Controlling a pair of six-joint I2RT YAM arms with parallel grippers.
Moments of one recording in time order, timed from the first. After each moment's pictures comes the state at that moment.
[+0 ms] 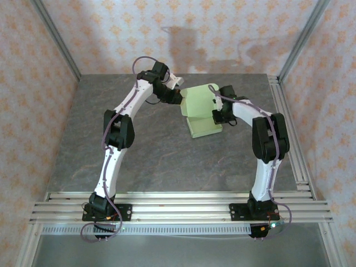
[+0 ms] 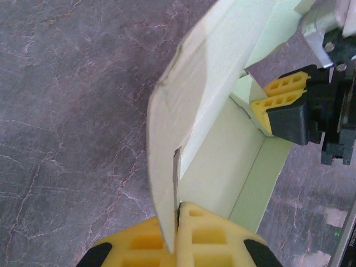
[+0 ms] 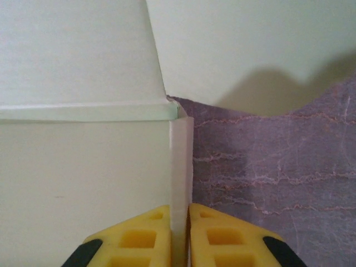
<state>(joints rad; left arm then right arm) -0.29 2.47 2.40 -1.07 0.66 -0.01 0.24 1.99 1.41 -0.61 -0.08 0.00</state>
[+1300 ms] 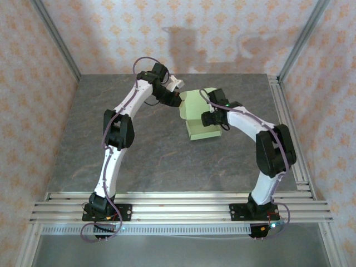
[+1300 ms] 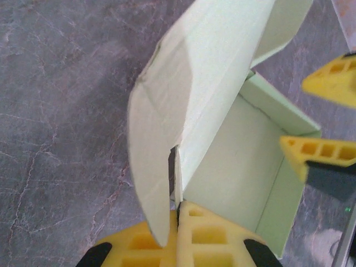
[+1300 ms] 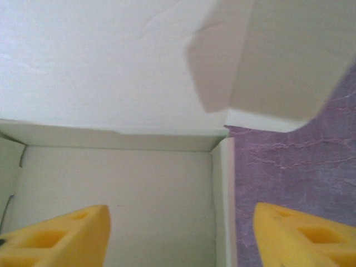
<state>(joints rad) -0.29 2.47 2.39 -1.12 0.68 0.13 0.37 1.77 1.29 -0.56 0.07 0.11</state>
